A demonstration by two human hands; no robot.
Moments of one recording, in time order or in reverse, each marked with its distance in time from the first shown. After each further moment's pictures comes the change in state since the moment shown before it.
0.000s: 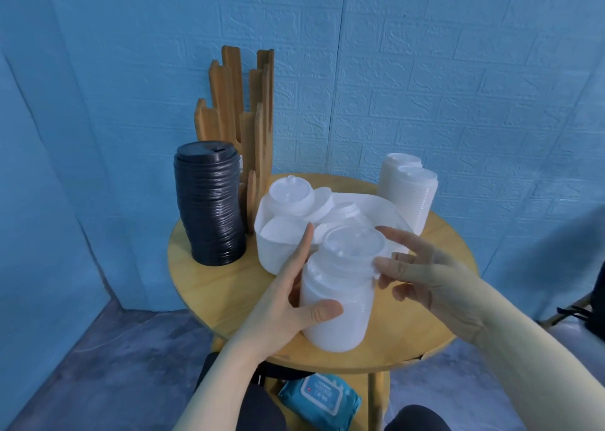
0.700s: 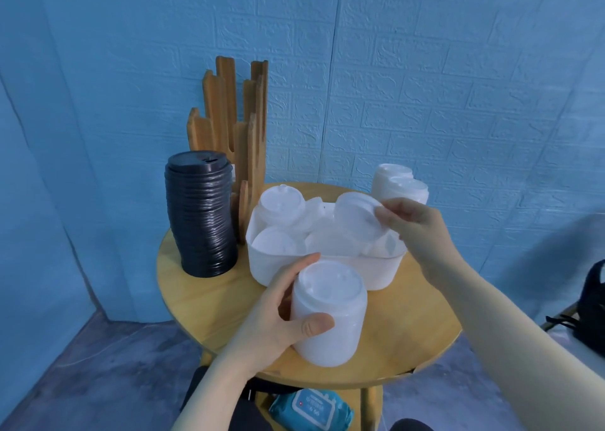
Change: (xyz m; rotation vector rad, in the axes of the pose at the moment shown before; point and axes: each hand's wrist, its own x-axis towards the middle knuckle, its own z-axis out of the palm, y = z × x) left_hand 0.000 -0.004 -0.001 -0.004 0.034 -0.057; right_hand 0.068 -0.015 -0.021 -0.301 0.356 -0.386
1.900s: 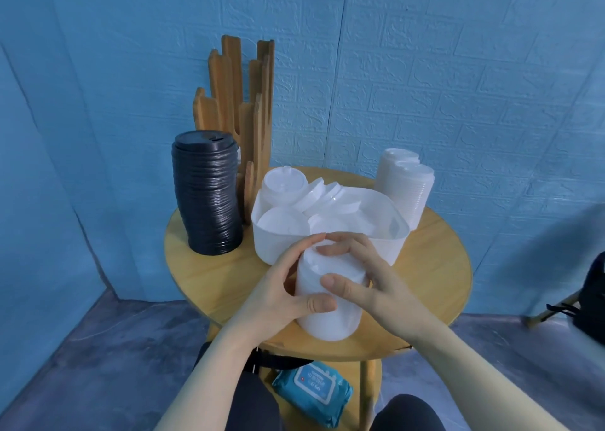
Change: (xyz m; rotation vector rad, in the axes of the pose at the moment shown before) left_hand -0.001 0.004 0.000 -0.008 -0.028 0.042; right_hand -0.084 0.015 0.035 -0.078 -0.503 -0.144
